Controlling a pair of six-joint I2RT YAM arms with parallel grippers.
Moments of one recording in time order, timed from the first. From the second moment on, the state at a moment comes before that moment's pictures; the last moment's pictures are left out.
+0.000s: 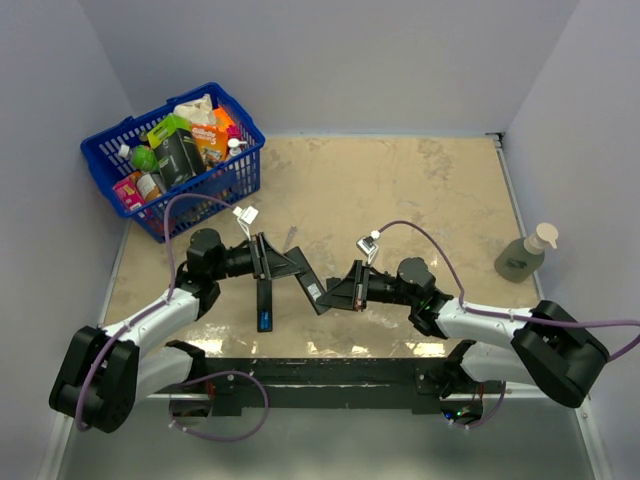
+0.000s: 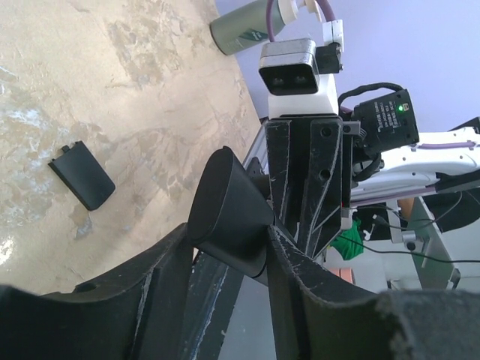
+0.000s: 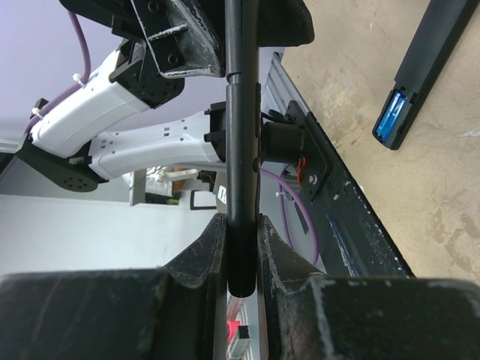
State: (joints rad) left arm -0.34 1.11 0.37 0.54 0.88 -0.95; right arm 0.79 1.20 0.30 0.83 -0.60 1.30
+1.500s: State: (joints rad) left arm -0.26 1.08 0.47 0.24 0.82 -0.77; right arm 0.79 1.14 0.31 0.61 -0.57 1.18
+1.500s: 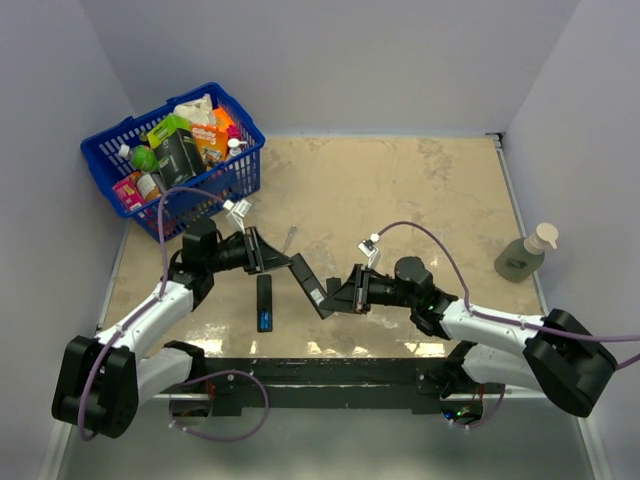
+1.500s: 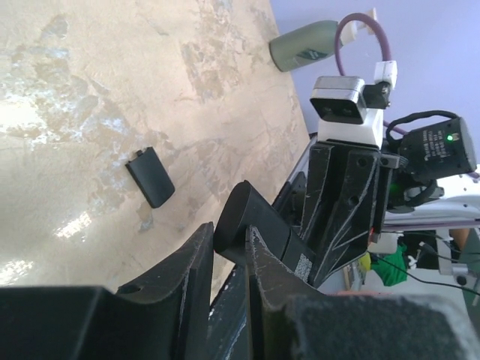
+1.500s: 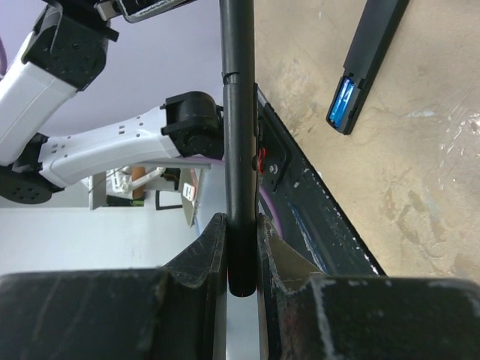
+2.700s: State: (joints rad) left arm -0.26 1.10 0.48 0.08 0.69 -0.68; right arm 0.79 1.21 0.40 0.32 -0.45 1.02
